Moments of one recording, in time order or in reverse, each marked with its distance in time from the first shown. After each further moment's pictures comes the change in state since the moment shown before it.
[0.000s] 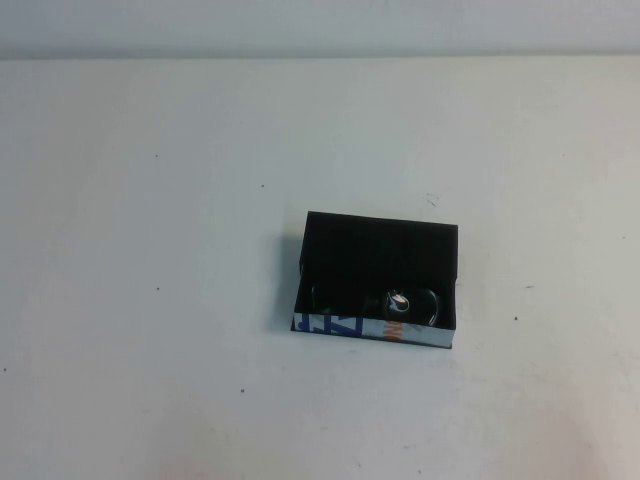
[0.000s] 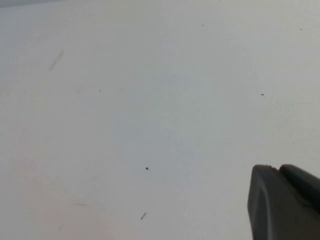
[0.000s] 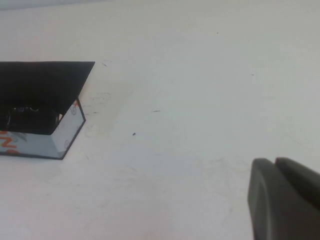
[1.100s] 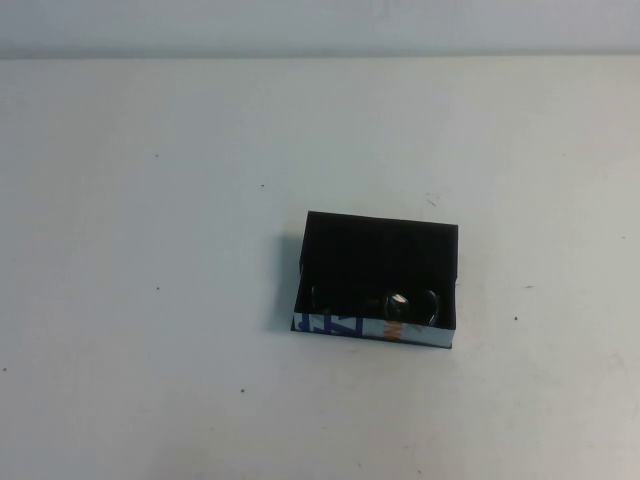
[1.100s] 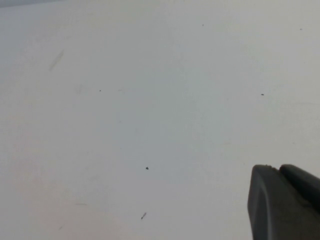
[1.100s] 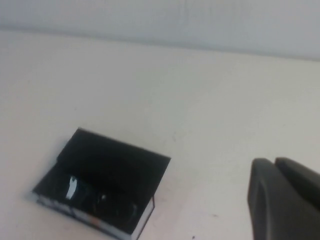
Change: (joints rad) right arm 0.000 0.722 -0.872 0.281 0.306 -0.367; left arm 0.000 0.000 0.000 0.000 0.000 0.000
